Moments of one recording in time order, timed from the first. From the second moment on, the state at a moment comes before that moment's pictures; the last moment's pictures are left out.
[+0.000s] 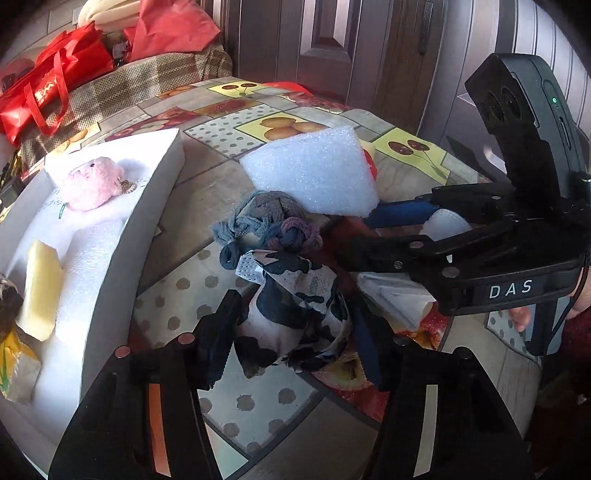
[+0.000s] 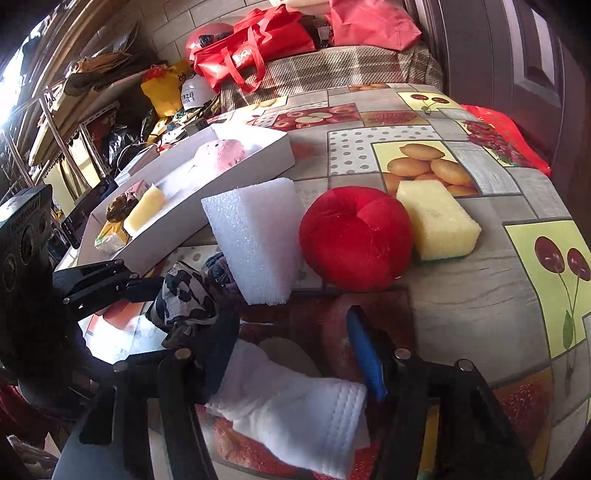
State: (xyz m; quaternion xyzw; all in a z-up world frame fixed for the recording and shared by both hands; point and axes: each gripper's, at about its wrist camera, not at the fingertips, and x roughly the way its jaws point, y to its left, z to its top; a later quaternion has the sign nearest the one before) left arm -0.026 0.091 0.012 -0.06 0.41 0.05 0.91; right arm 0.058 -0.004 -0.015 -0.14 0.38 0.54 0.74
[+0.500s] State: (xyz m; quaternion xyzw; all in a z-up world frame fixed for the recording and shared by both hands) left arm -0.039 0.095 0.024 -0.07 0.36 0.06 0.93; right arm 0.072 -0.084 0.005 -0.04 0.35 0.54 0.76
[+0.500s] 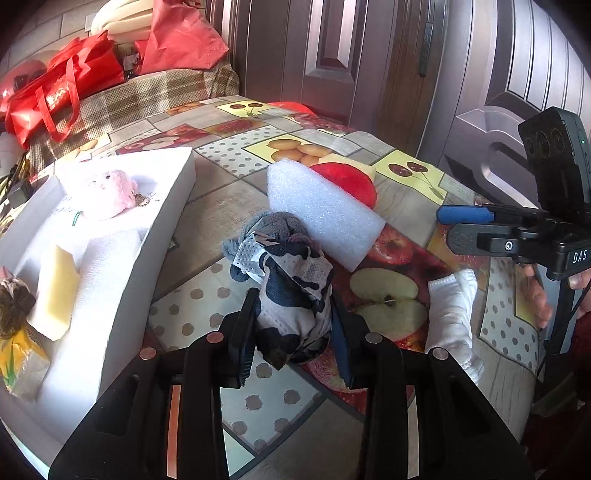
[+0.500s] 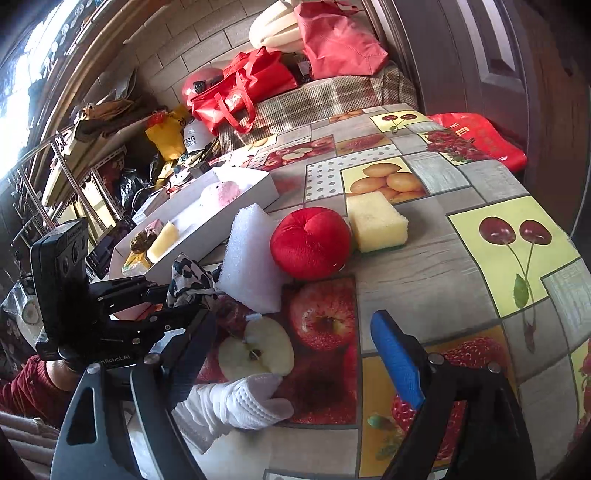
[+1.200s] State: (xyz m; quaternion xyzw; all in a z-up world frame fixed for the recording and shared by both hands) left arm -0.053 0.106 0.033 -0.09 0.33 0.08 0.94; right arm -0.003 -0.001 -0.021 -0.22 0.34 0.54 0.74
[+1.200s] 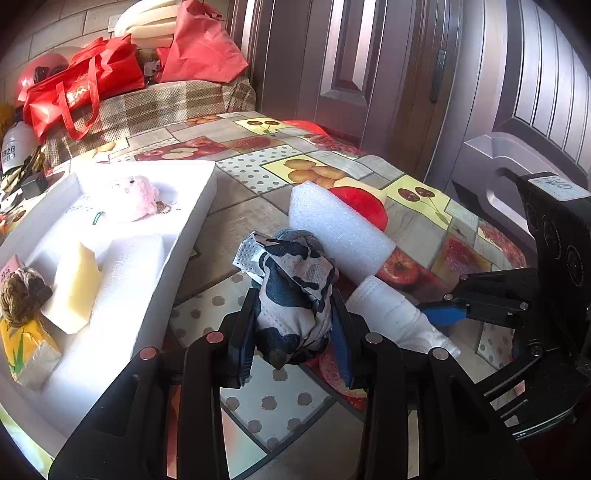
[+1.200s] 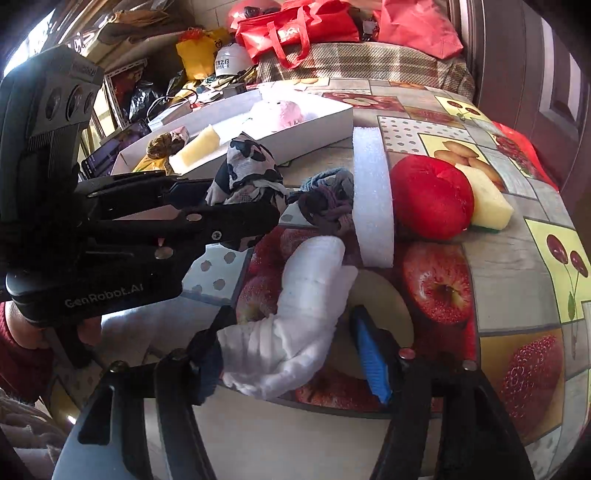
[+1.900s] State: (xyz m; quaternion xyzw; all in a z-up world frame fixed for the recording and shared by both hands) left arm -0.106 0.085 0.060 -0.03 0.19 0.14 0.97; right arm 0.002 -0.058 0.033 -0.06 0.10 0.51 0.85
